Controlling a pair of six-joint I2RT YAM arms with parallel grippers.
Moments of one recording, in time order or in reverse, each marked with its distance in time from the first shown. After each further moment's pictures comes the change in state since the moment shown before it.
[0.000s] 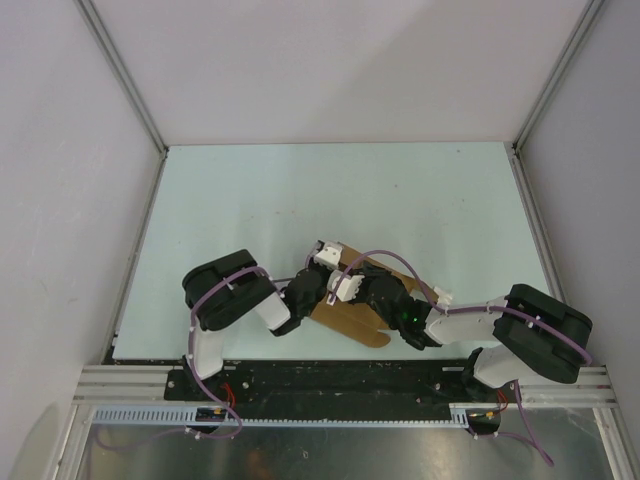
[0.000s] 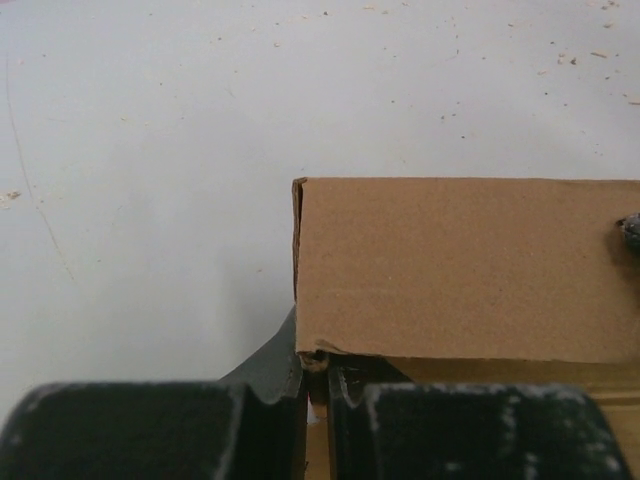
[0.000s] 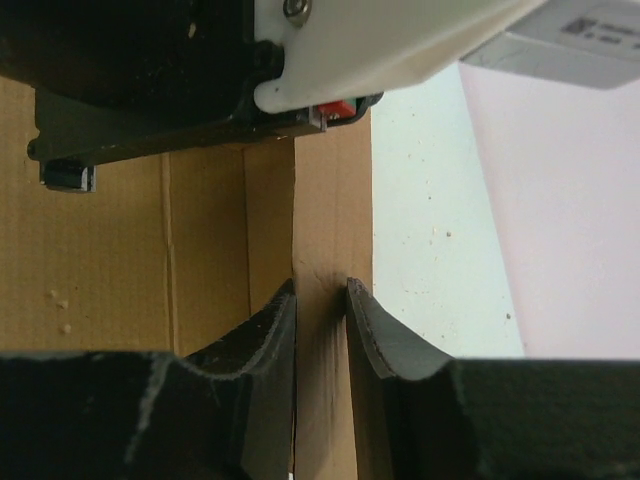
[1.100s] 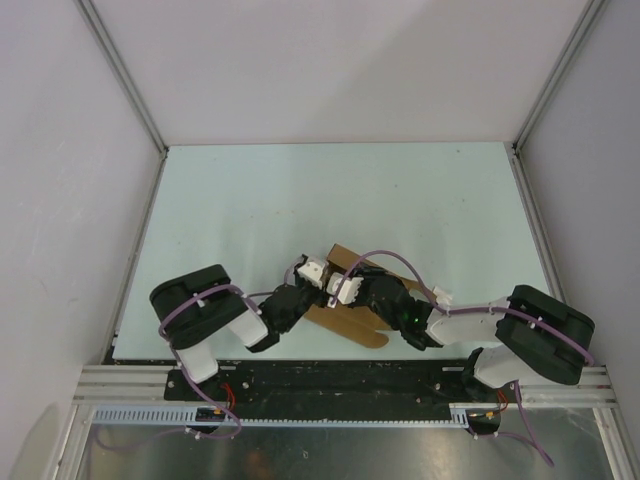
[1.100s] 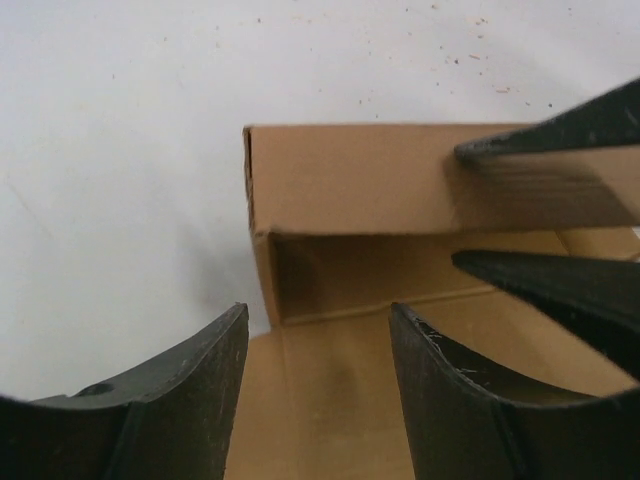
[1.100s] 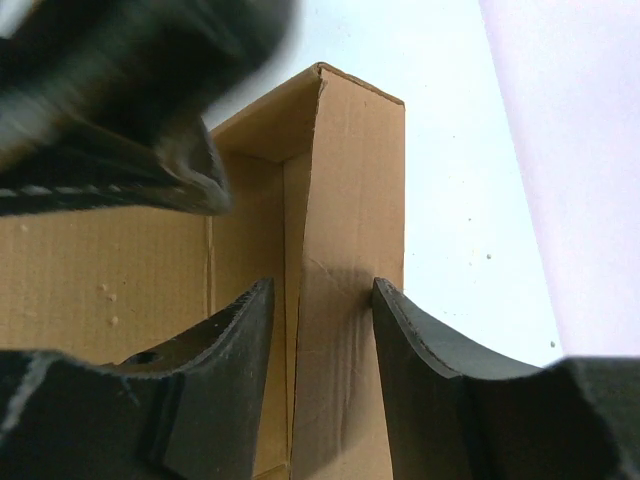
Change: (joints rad) left arm -0.049 -0.193 -0.204 0.046 0.089 -0.050; right arm -0.001 -0.012 -0.006 -0.019 -0.086 0.055
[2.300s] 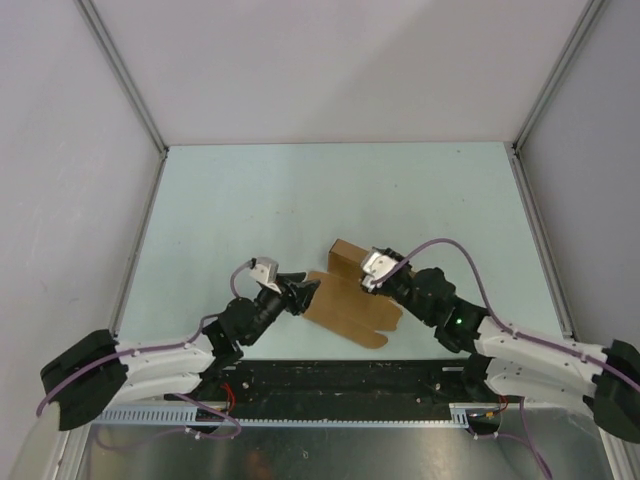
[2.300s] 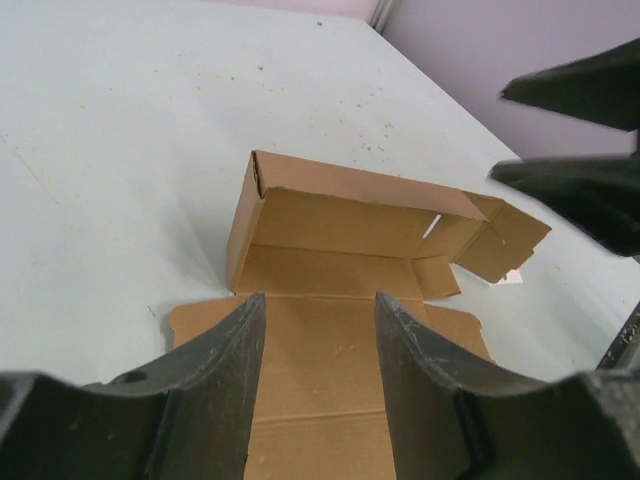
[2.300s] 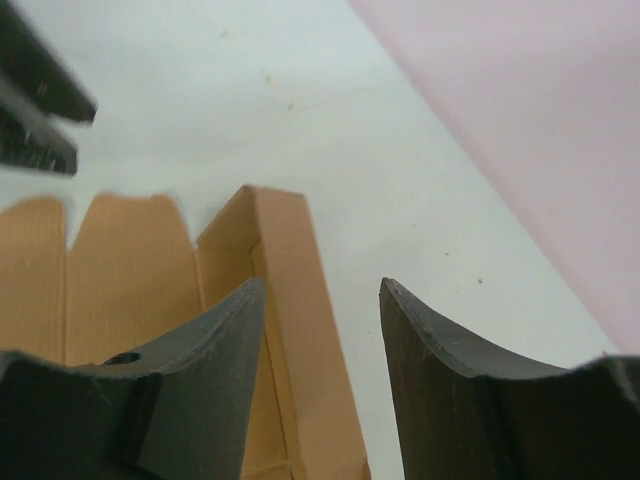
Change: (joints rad) left arm -0.003 -0.750 -0.237 -0.344 0.030 -0.286; right arm -0.059 -0.465 0.021 -0.265 -0.151 0.200
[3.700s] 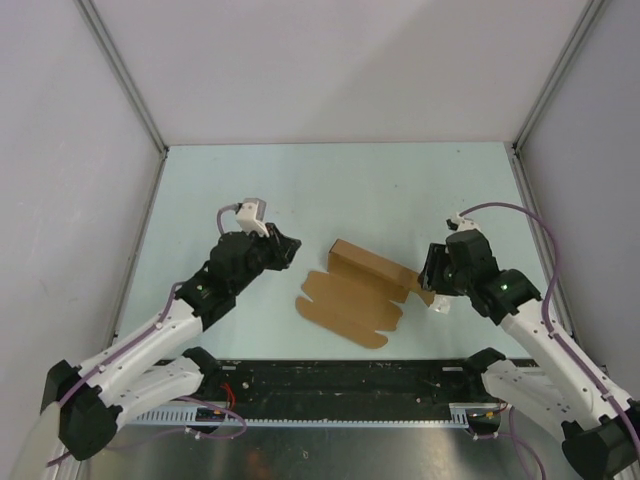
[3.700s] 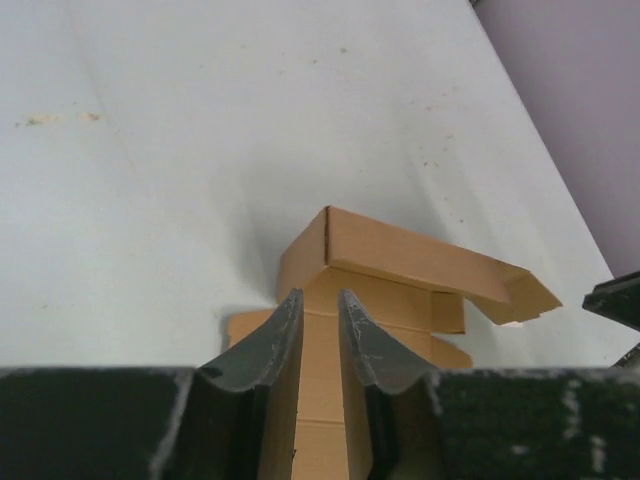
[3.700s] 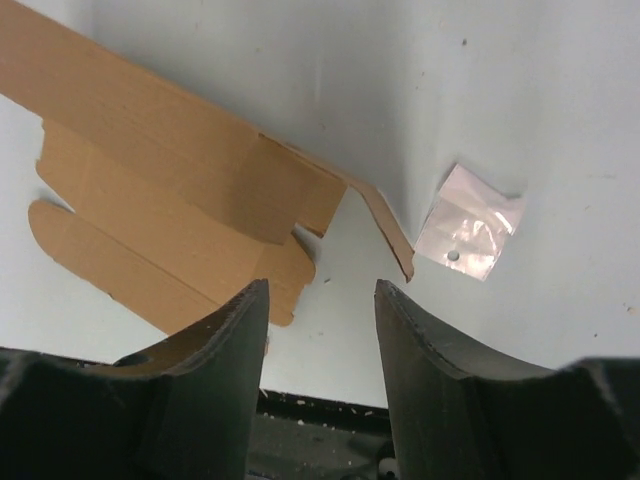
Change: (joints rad) left arm 0.284 -0.111 0.546 -0.937 0.206 -0.156; right arm -0.497 -0.131 0.361 -1.141 -0.076 1.061
